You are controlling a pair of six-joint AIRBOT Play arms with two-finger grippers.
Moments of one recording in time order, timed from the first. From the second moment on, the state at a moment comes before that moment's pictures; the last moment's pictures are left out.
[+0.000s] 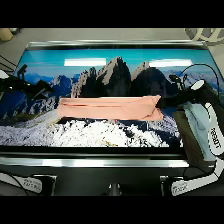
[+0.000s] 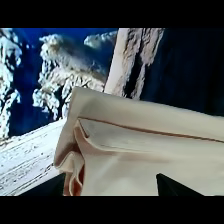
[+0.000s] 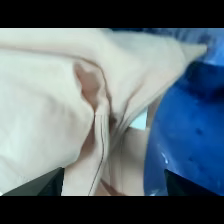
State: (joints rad) left arm 0.27 -1.68 1.61 1.02 -1.35 -1.50; right arm -0.22 -1.70 1.37 -1.06 1.18 0.88
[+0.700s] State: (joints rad) left arm 0.17 -1.49 1.64 1.02 -1.41 -1.47; right arm -0.23 -1.86 1.37 -0.79 1.23 0.92
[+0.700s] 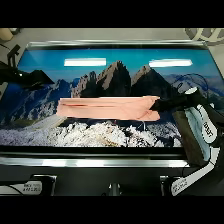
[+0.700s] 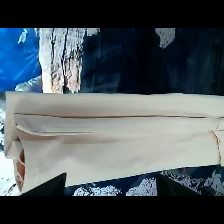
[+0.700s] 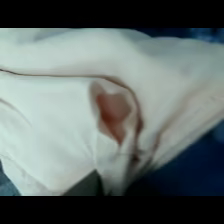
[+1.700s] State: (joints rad) left arm -0.51 -1.99 1.64 0.55 -0.90 -1.44; right arm -0.14 -1.37 1.46 -0.66 1.42 0.99
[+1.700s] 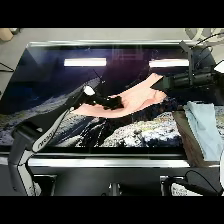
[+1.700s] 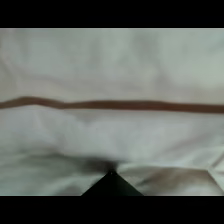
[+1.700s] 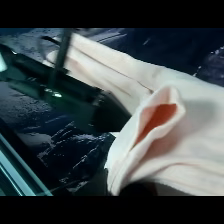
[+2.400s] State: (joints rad) left arm -0.25 -1.70 1.64 0.51 -0.95 -1.27; right arm 0.08 -1.44 1.46 -0.60 1.23 1.01
